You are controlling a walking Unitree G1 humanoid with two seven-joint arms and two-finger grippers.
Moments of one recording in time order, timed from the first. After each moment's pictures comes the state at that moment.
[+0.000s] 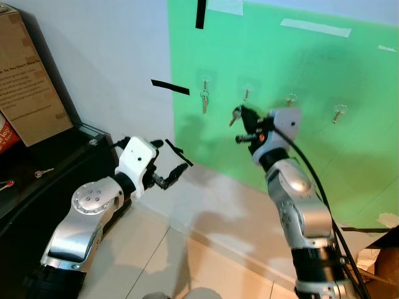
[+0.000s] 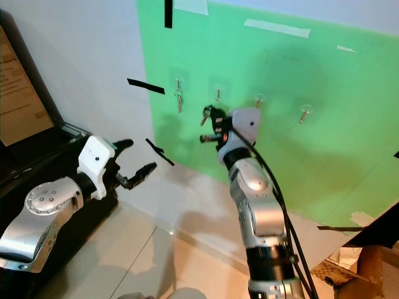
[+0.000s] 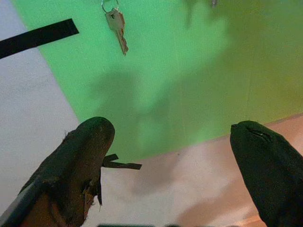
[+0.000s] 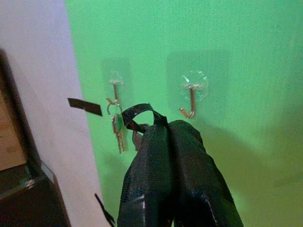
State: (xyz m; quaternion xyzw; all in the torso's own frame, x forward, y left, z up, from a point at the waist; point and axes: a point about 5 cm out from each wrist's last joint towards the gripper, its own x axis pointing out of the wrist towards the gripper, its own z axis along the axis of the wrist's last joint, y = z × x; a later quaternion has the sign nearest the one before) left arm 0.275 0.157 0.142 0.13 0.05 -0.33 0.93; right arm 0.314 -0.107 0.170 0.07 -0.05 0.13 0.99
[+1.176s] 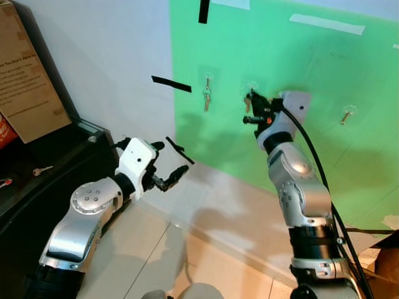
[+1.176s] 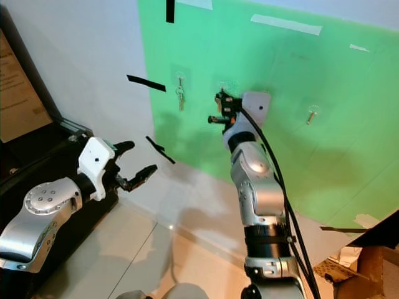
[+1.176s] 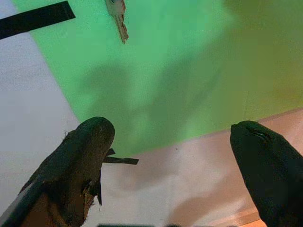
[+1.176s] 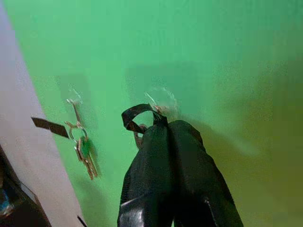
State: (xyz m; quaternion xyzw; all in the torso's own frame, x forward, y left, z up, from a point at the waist) left arm 0.274 0.158 0.141 0.13 0.06 -0.34 0.93; right arm 0.335 -0.112 0.187 0.11 -0.05 0.09 0.99
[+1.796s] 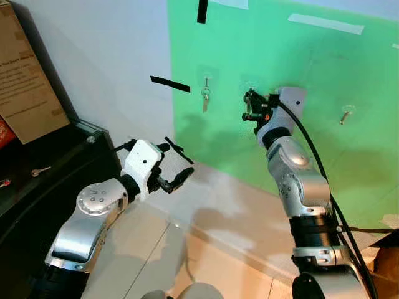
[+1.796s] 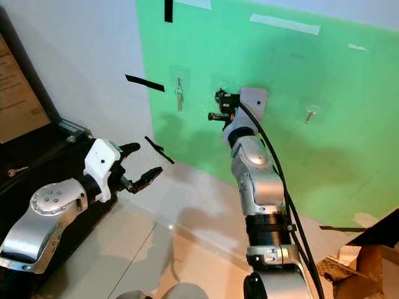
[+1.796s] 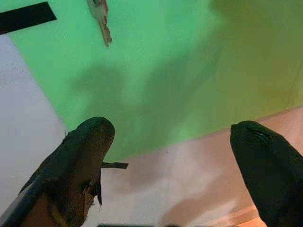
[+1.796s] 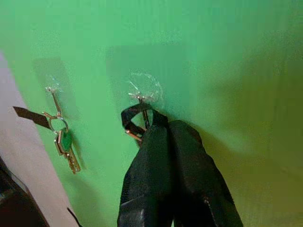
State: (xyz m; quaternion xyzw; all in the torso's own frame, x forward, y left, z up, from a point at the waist) left arm 0.273 0.148 0.139 0.12 0.06 -0.35 0.93; right arm 0.348 -0.117 0.183 0.09 -0.02 0.07 0.99
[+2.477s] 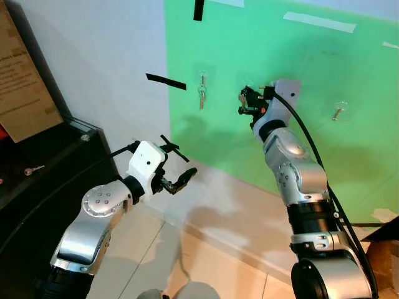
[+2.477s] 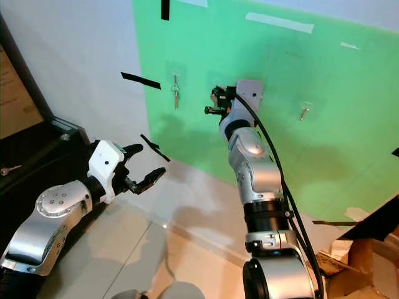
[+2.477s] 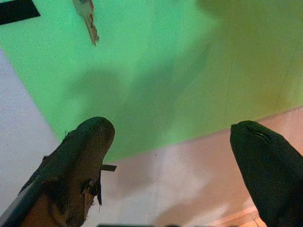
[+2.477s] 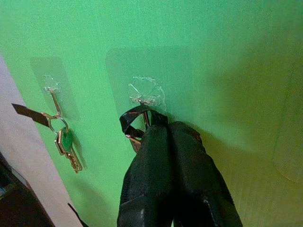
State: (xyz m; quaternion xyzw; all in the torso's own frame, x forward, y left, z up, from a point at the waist) left arm 0.272 0.143 0.135 0.12 0.06 -0.34 0.93; right arm 0.362 -0.112 0.188 0.10 0.00 0.08 0.99
